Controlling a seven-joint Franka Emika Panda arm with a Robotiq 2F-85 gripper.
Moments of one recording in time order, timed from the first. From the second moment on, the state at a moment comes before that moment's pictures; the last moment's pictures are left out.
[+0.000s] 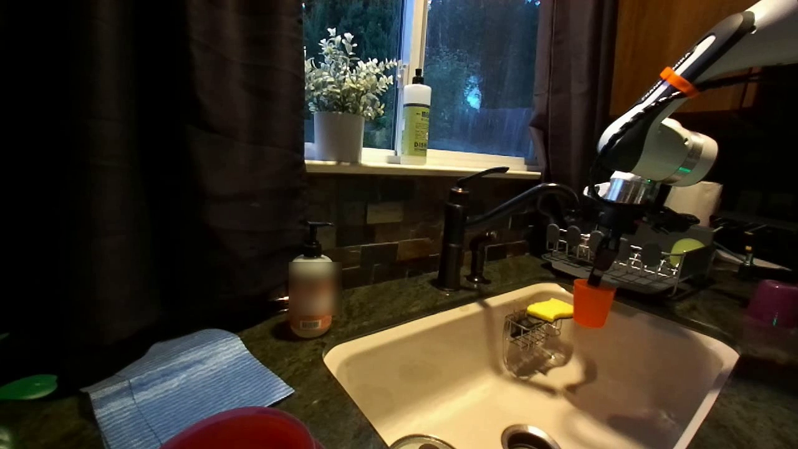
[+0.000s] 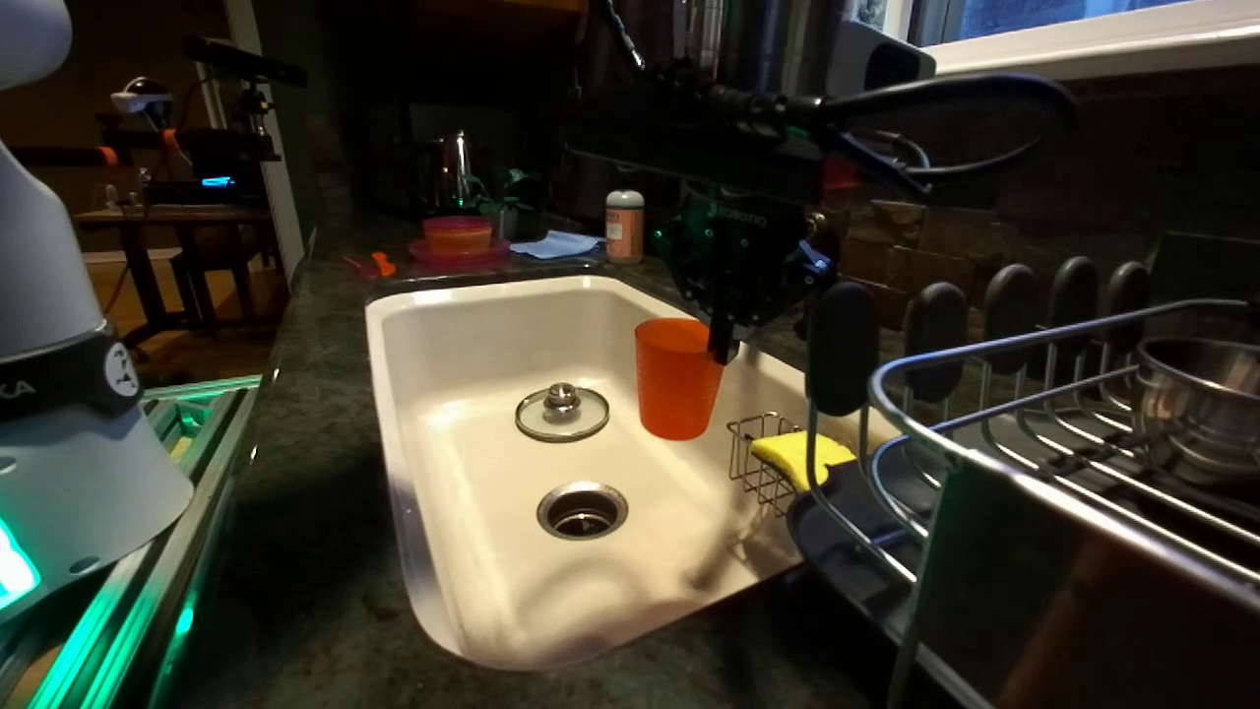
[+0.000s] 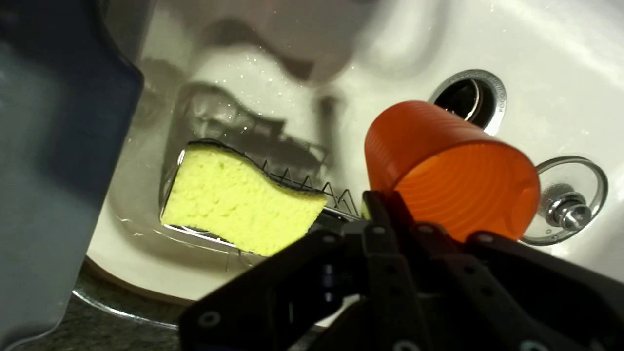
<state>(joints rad) -0.06 -0.01 -0.30 -2.51 0.36 2.49 -1.16</state>
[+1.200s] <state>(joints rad) -0.12 0.11 -0.15 -2.50 0.57 2.59 -0.91</state>
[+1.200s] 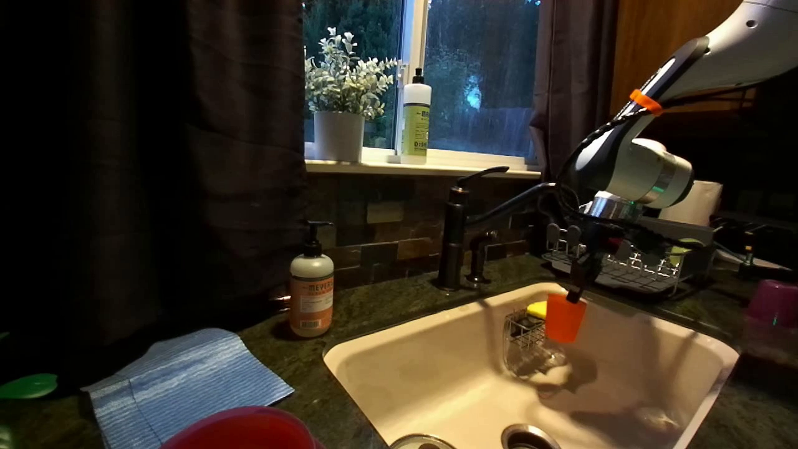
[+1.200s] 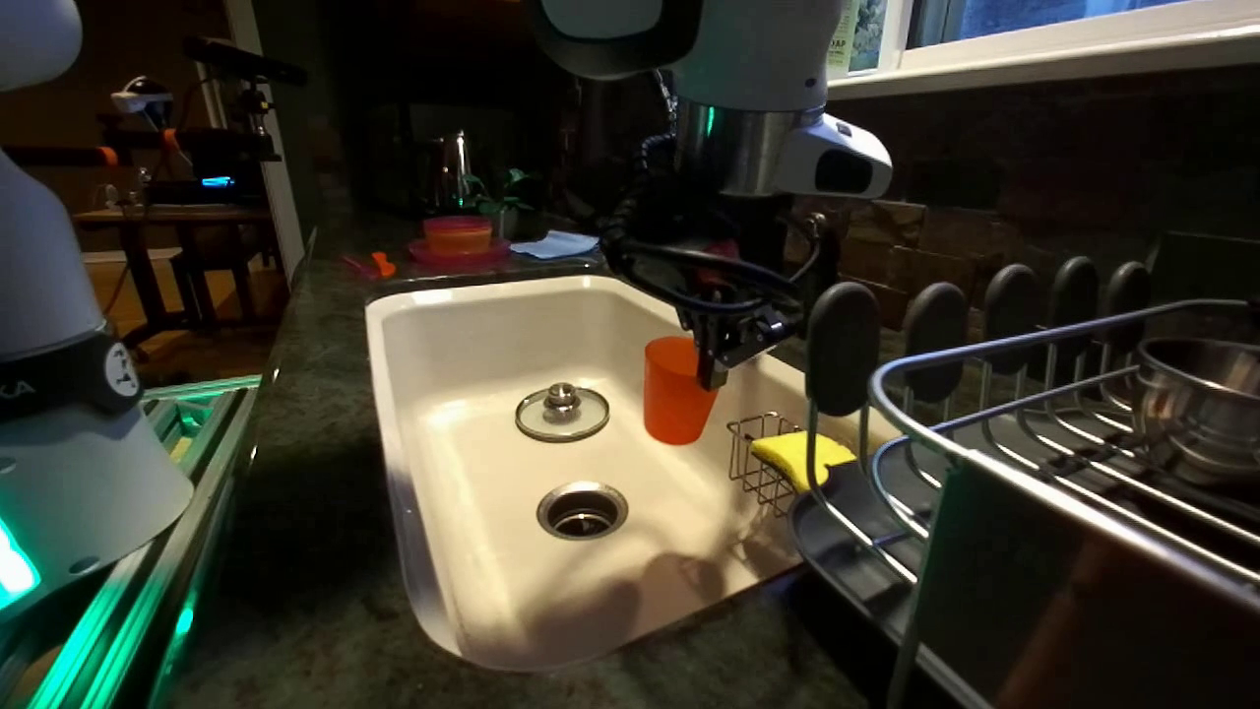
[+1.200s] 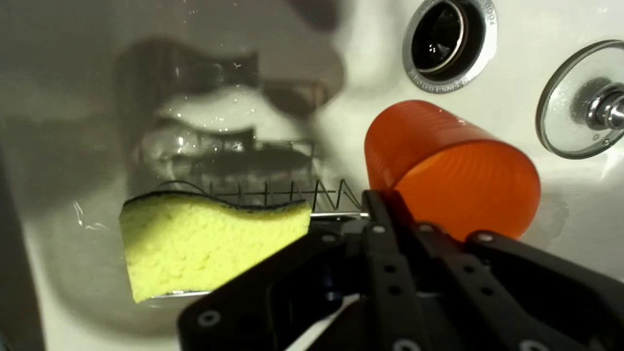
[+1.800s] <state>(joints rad) -0.14 0.18 -0.13 -2.50 0.48 2.66 -0.65</state>
